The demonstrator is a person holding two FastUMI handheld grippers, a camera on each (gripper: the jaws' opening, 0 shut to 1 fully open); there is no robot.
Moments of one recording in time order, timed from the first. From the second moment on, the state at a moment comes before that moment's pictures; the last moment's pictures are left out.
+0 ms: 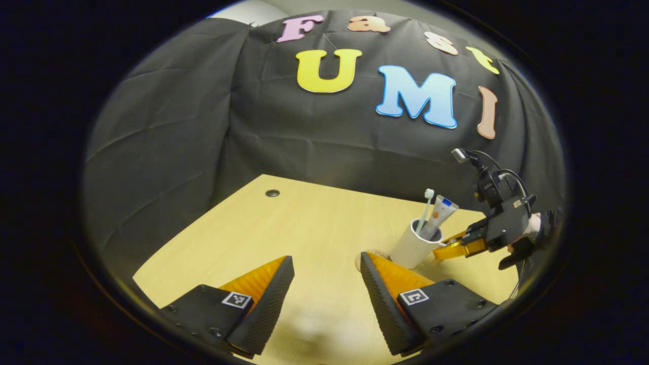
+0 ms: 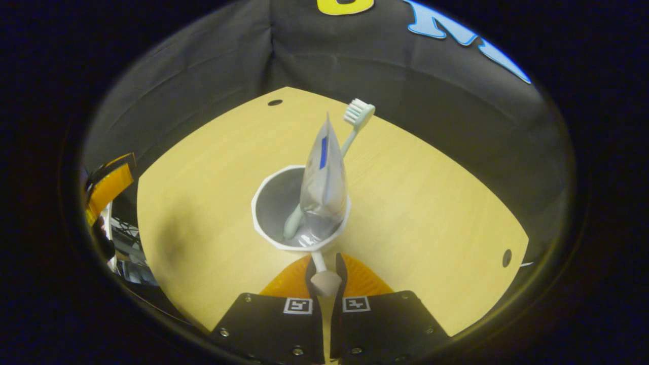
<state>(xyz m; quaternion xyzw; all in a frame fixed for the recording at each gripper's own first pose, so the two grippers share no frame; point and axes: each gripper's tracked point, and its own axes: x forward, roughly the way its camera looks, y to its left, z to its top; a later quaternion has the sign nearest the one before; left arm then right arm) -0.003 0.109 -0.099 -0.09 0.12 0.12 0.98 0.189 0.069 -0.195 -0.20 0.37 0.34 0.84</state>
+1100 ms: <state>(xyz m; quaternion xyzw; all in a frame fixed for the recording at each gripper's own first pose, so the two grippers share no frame) -0.028 0.143 -0.111 -0.11 0.13 0.14 0.98 0.184 0.120 -0.213 -0.23 0.38 0.33 0.83</state>
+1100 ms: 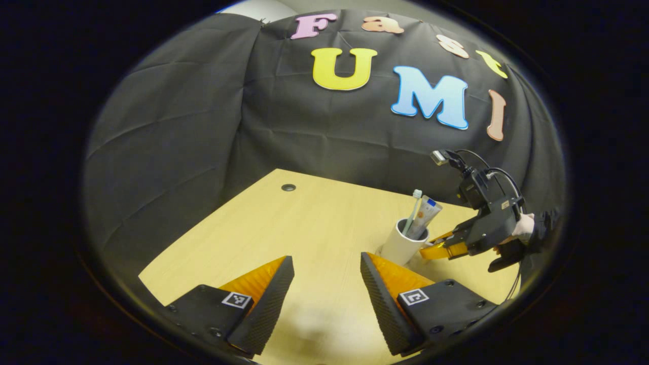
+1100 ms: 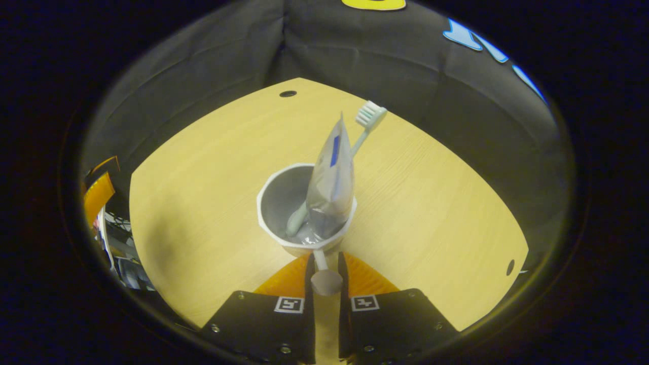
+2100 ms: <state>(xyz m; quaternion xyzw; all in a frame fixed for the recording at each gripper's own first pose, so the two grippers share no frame) 0.031 0.037 -0.039 -0.03 0.08 0.01 1.00 0.114 0.069 -0.081 -0.09 0.23 0.24 0.94</state>
